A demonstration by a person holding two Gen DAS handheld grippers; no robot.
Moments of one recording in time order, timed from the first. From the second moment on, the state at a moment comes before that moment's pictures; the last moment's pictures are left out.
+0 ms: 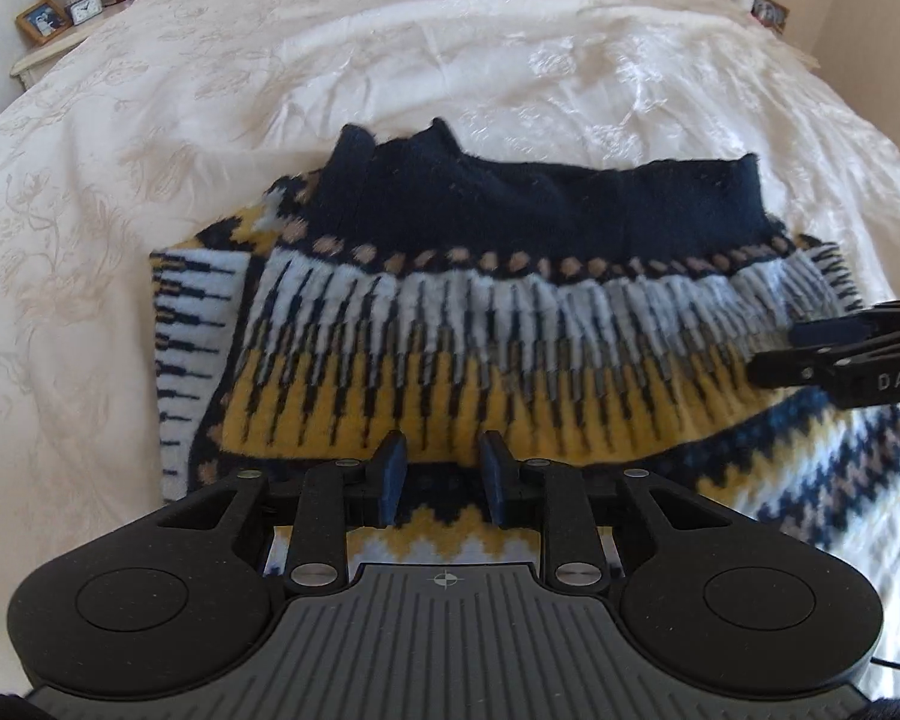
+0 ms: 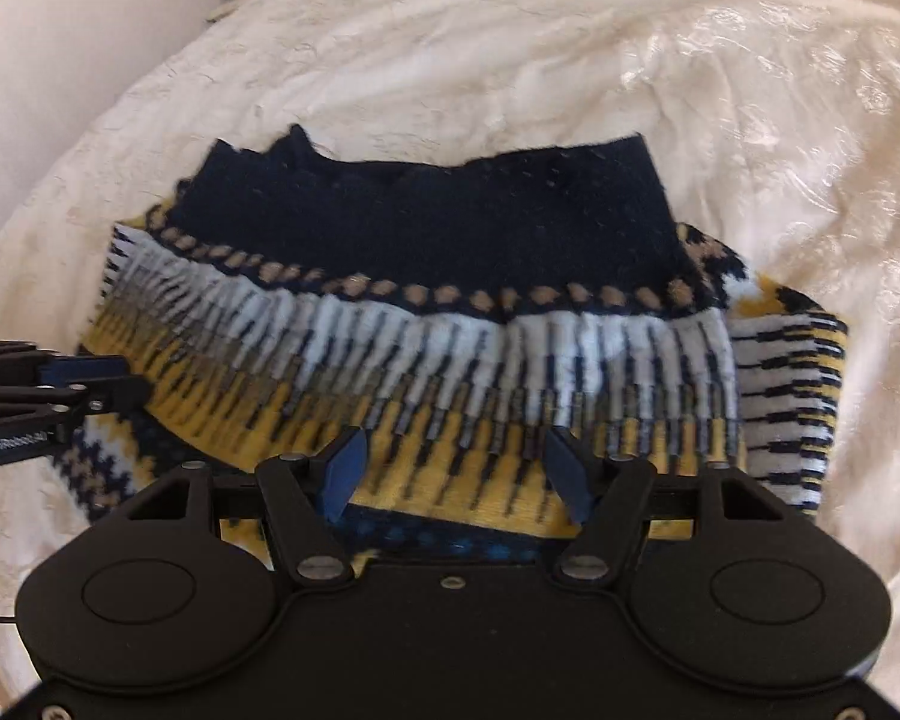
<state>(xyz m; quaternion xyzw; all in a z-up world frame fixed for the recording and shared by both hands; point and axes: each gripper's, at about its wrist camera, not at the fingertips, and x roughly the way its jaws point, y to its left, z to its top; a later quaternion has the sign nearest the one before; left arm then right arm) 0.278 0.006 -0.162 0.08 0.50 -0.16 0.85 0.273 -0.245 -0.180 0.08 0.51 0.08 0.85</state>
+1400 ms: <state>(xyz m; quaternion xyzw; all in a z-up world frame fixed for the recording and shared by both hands) 0.247 -0.015 -0.149 0.09 0.49 -0.19 0.84 0.246 -0.249 -0.156 0.09 0.49 0.07 0.86</state>
